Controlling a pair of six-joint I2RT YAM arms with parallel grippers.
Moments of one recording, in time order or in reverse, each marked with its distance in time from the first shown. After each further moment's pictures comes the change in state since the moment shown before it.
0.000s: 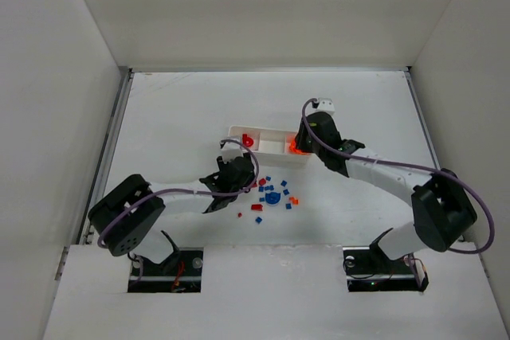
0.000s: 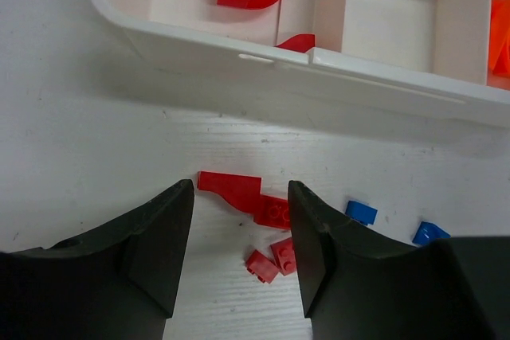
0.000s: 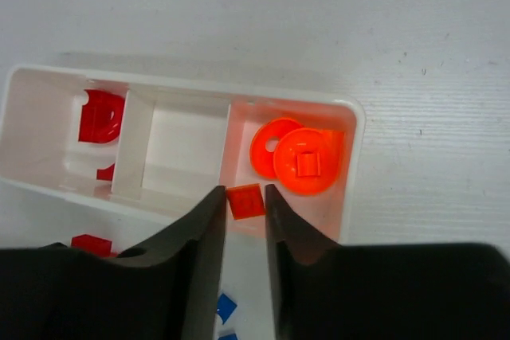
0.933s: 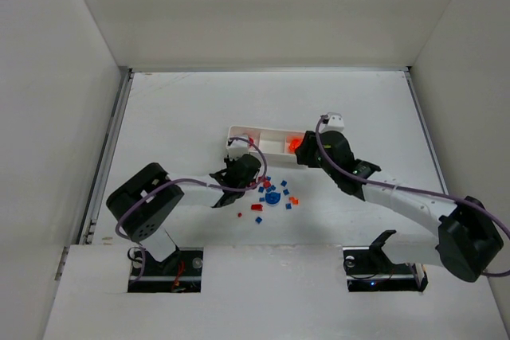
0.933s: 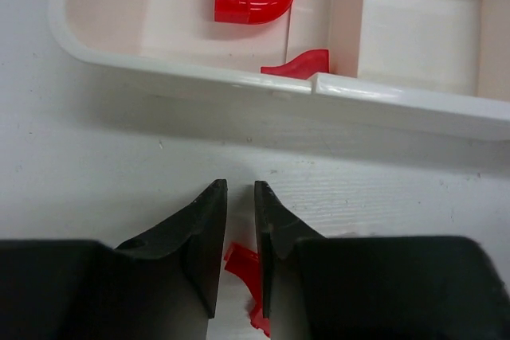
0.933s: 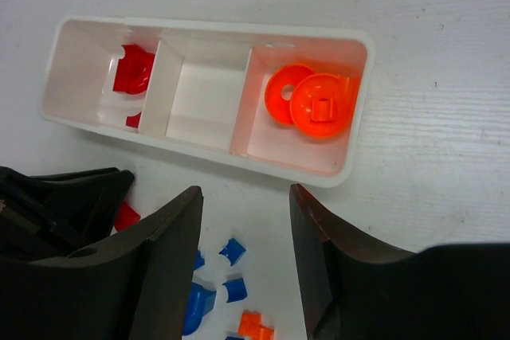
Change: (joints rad) left arm 0.004 0.164 0.074 0.050 -0.051 0.077; right arm 0.053 -0.204 -0.204 0.076 -0.021 0.031
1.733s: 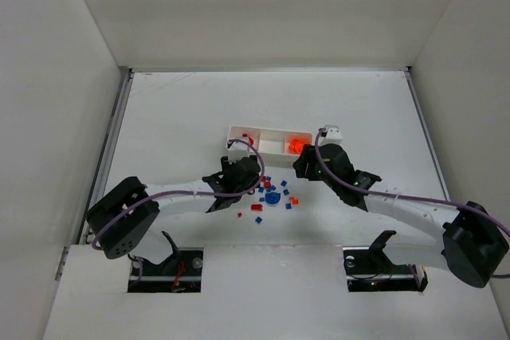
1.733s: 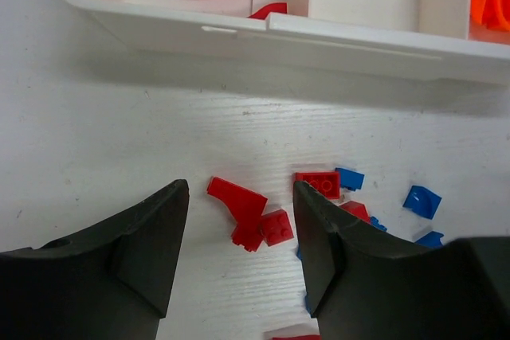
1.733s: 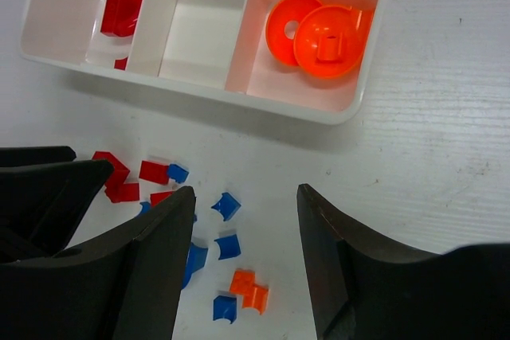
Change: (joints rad) left arm -0.059 -0.180 0.000 -0.211 0.044 -0.051; right arm 0.059 -0.069 -0.116 0.003 -0.005 0.032
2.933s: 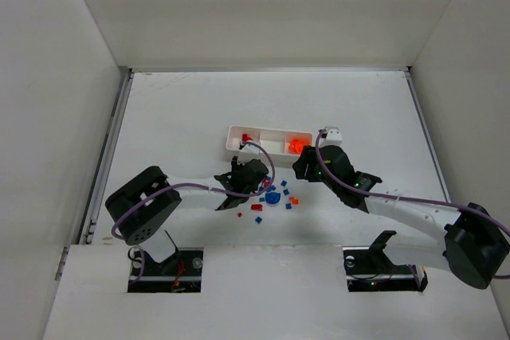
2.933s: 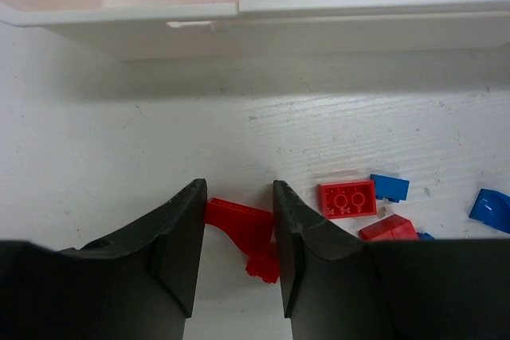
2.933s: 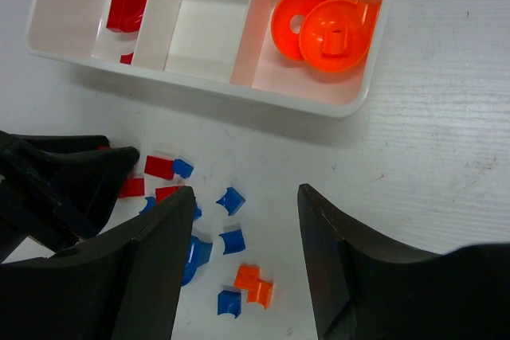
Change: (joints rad) left arm -0.019 0.159 0.037 0.050 -0.042 0.156; right arm 0.013 -0.014 -0.009 0.000 0.000 0.013
